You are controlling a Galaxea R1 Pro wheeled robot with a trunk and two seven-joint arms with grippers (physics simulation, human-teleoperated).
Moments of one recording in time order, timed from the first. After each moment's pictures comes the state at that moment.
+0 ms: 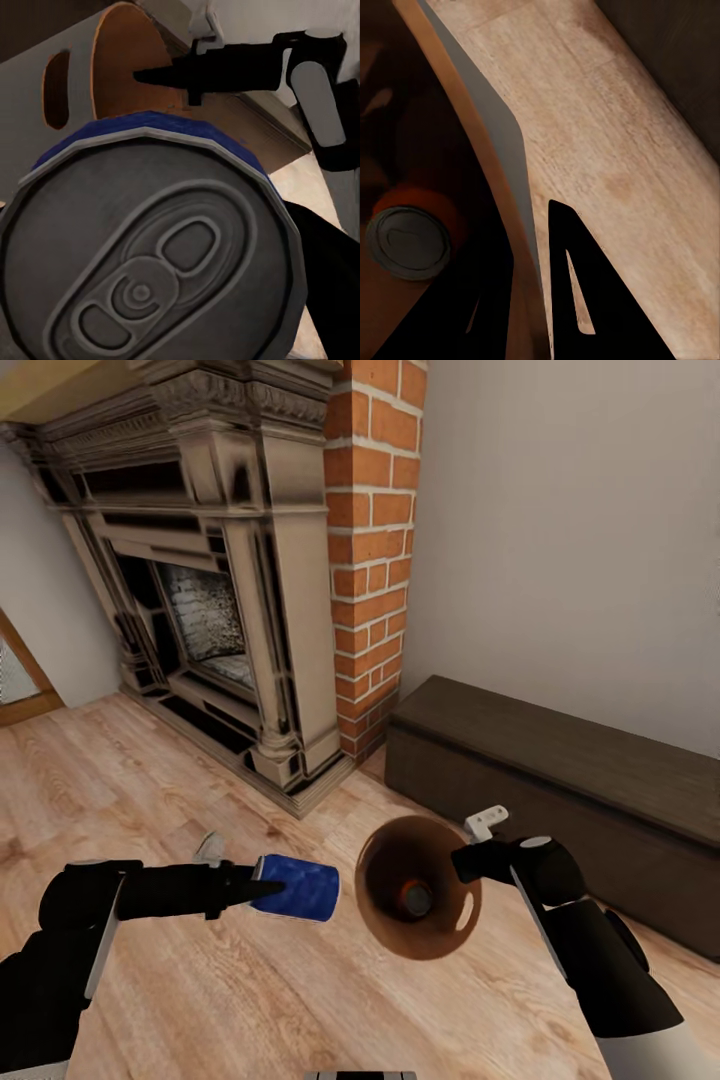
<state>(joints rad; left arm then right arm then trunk) -0.43 0.15 0.16 -1.59 -0.13 1.05 -1.57 -0.52 -0.13 0.19 -1.54 0.21 1.05 0.40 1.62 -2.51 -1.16</state>
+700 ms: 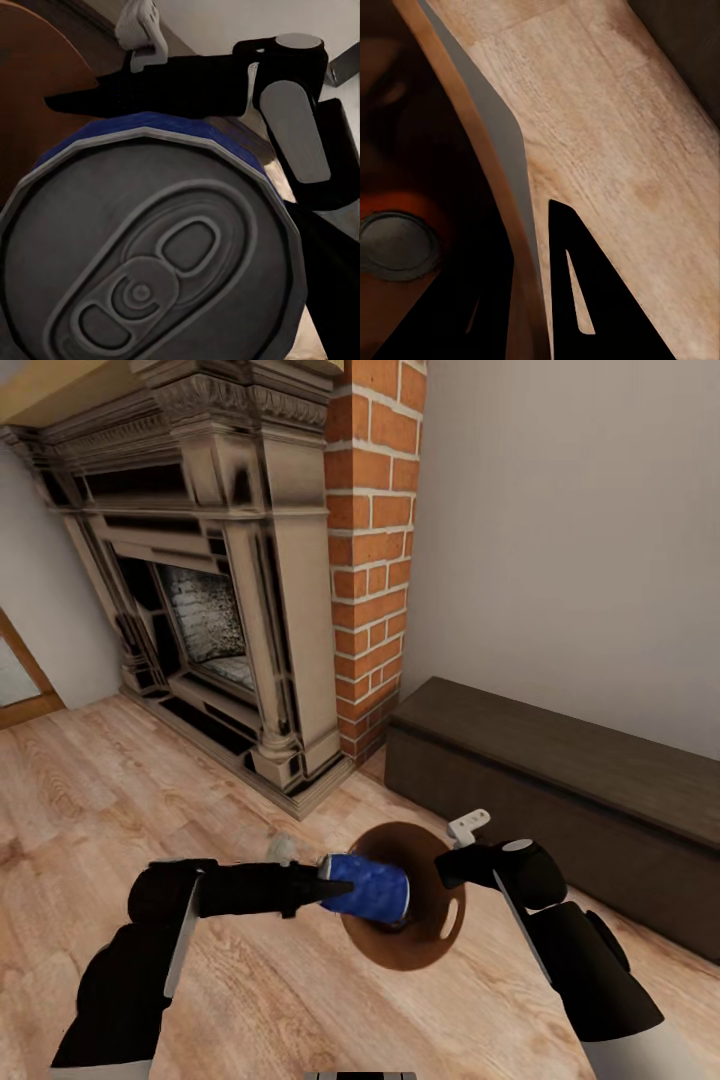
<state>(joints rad) -0.44 -0.05 0.05 -1.57 -0.12 1.05 -1.41 -0.52 -0.10 0.24 -1.53 0.20 1.05 0.40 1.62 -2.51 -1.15</state>
